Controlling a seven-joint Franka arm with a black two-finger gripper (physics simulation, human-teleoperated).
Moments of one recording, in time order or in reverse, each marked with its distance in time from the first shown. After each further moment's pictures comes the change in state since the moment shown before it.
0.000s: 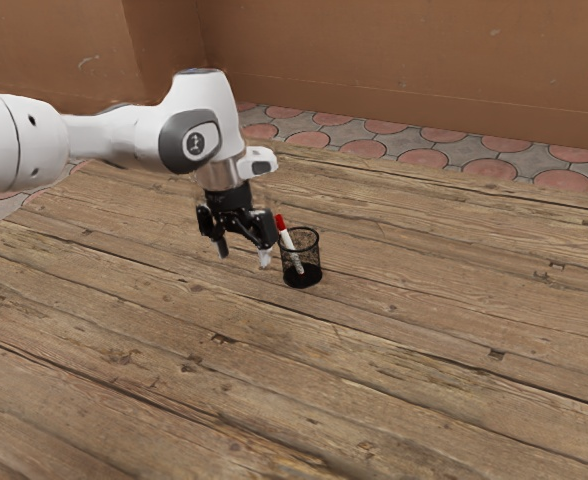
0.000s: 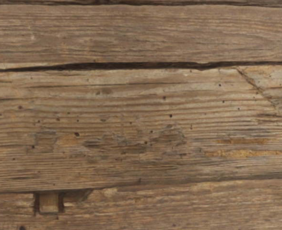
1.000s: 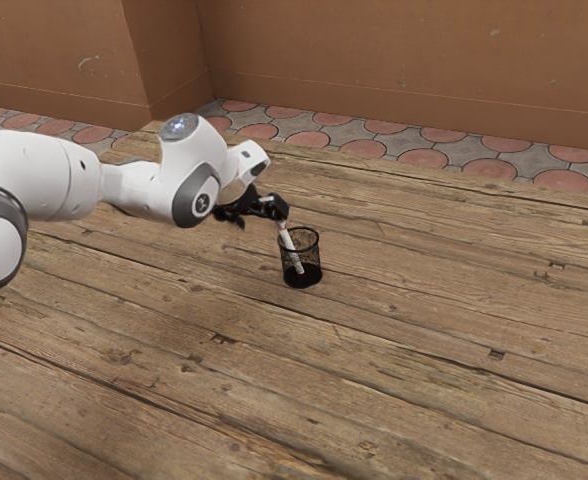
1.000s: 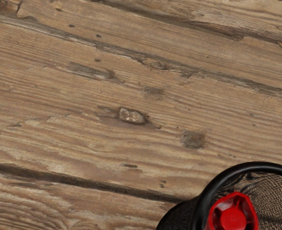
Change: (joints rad) arm -0.011 0.268 0.101 0.119 0.128 0.693 -0.197
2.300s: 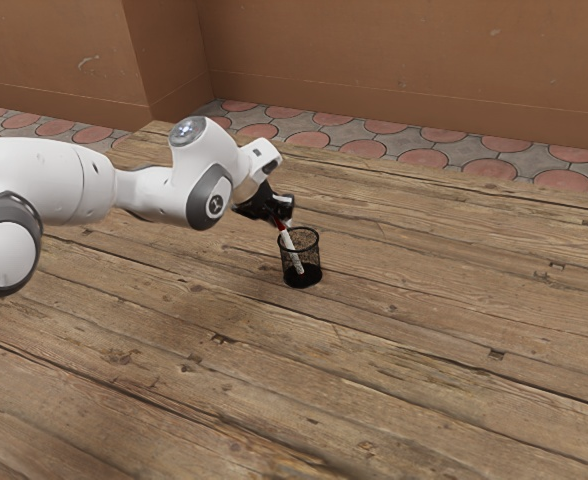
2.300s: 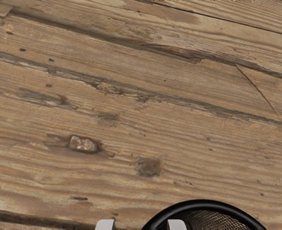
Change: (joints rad) arm -0.013 0.048 -0.024 0.056 -0.053 0.040 0.052
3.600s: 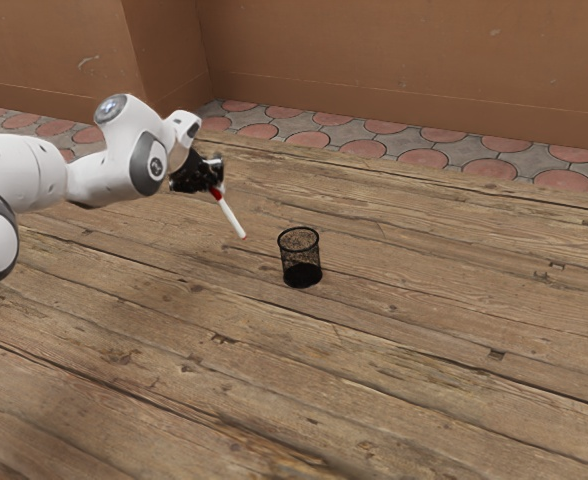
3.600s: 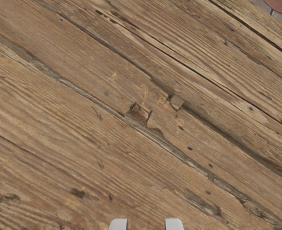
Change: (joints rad) arm 0.212 0.077 -0.020 0.176 -0.154 -0.078 -0.024
